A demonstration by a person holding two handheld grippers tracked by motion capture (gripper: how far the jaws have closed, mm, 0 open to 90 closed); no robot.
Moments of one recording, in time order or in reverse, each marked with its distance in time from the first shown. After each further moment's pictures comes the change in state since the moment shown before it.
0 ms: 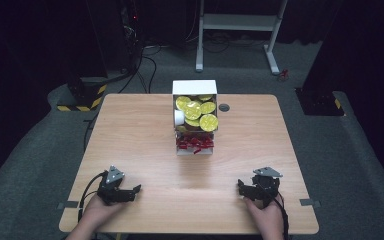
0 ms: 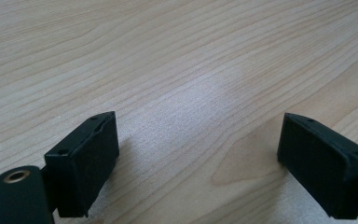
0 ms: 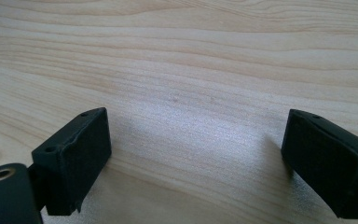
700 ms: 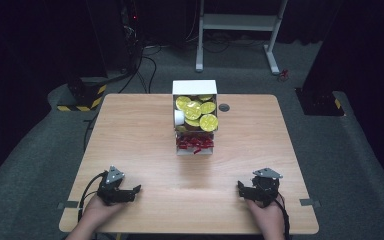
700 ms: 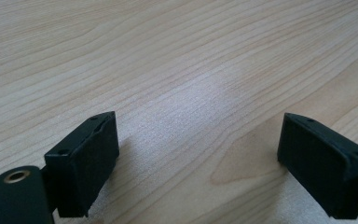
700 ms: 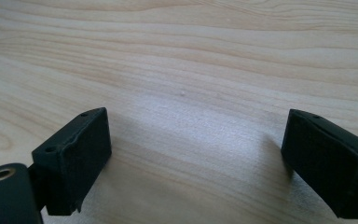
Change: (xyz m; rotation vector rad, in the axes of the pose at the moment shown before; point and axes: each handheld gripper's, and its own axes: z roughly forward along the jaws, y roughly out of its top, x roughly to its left) left arm 0.000 0.000 0.000 0.002 -0.001 0.005; right arm 0.002 -0.003 -0.003 0.005 0.024 -0.019
